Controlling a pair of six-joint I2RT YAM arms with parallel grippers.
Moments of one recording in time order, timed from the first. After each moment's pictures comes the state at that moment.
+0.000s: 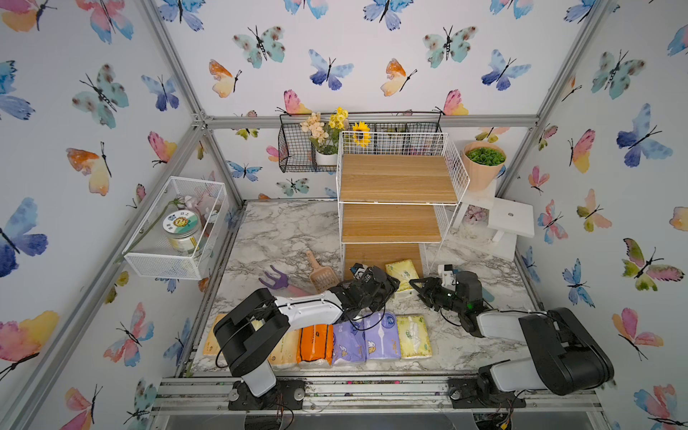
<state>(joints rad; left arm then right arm) -0.96 1.64 0.89 0.15 -0.03 -1.58 0.29 1.39 0.29 0.61 -0.60 1.14</state>
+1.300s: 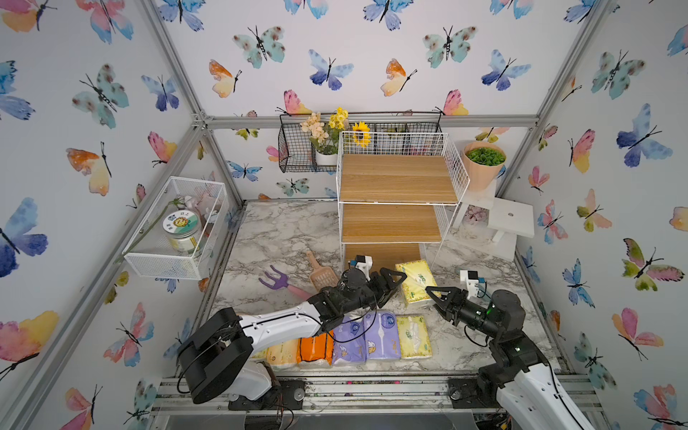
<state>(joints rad) -0.96 1.44 0.73 0.47 0.17 -1.48 0.29 0.50 0.30 -0.05 -0.66 1.29</state>
